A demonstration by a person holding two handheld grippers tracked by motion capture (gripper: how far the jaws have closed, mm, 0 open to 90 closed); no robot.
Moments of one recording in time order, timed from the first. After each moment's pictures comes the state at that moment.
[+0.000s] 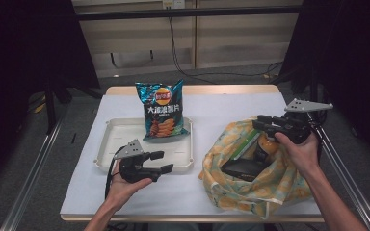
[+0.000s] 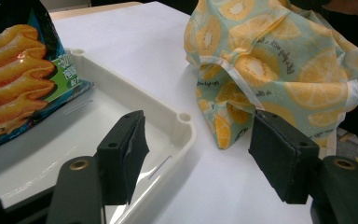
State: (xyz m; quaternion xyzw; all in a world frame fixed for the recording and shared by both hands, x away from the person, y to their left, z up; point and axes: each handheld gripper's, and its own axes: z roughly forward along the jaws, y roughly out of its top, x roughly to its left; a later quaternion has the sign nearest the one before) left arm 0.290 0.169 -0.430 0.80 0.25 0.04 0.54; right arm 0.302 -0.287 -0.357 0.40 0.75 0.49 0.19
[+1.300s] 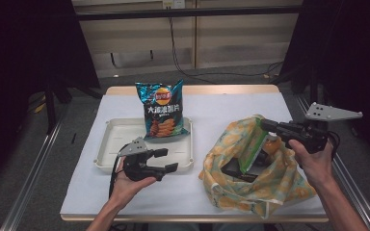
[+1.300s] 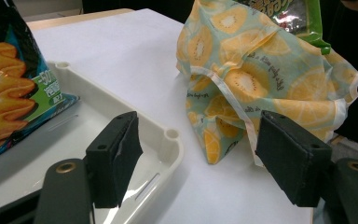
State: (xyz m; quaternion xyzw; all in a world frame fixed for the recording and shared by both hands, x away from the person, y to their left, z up) left arm 0.292 0.154 -0.423 0.80 0.24 0.03 0.55; right arm 0.255 -0.288 -0.322 0.34 0.72 0.57 0.19
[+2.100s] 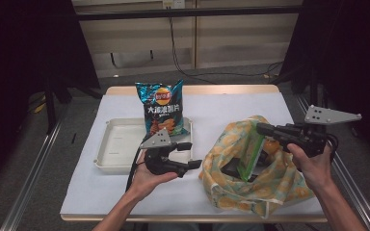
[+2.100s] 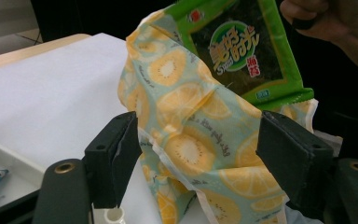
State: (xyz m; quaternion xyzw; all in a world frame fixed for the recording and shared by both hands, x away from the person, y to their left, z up) left arm 0.292 0.096 -0.393 0.80 0.17 0.01 0.57; right arm 0.246 -0.282 -0.324 0.31 0.73 0.59 0.16
